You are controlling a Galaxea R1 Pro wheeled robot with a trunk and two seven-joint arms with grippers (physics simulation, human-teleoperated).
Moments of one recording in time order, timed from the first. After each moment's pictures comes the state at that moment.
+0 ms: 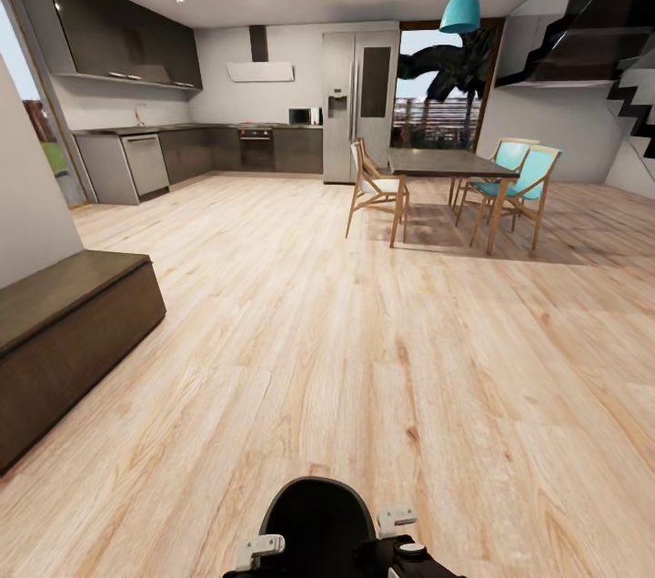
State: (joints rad) left arm -0.38 -0.12 -0.10 -0.25 0.19 0.00 -0.05; right arm -0.50 0.17 0.28 -0.19 -0.20 0.11 -0.08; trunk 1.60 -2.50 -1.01
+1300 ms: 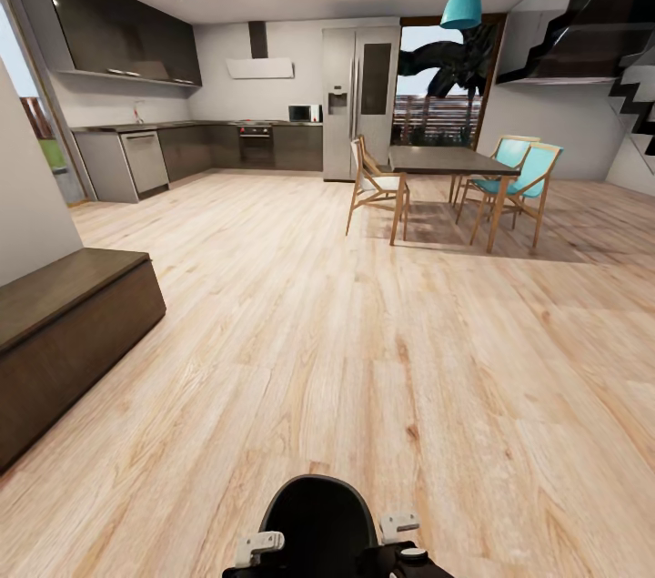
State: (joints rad) left arm -0.38 -0.12 -0.10 -0.26 0.19 0.01 -0.06; right arm -0.50 0.17 0.28 -0.17 -0.20 0.11 -0.10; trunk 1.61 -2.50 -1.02
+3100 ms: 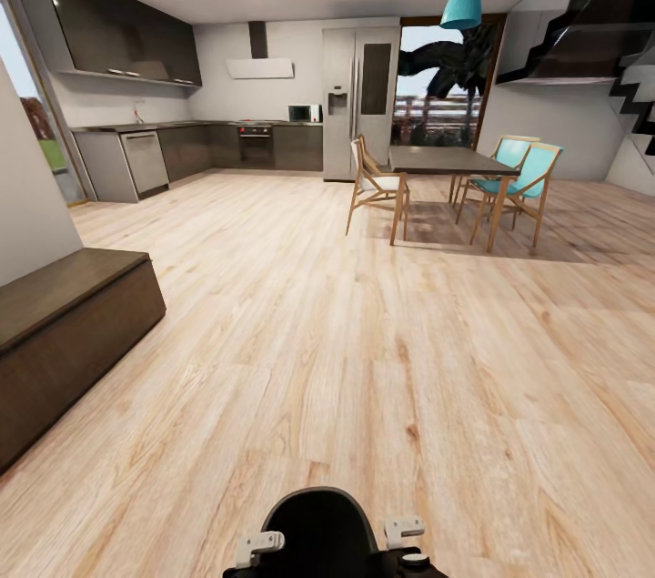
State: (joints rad) left arm -0.38 -0.12 -0.10 -0.26 0.20 0.01 -0.06; right arm -0.50 0.17 0.28 -0.14 -0.21 0.10 -0.14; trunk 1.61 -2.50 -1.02
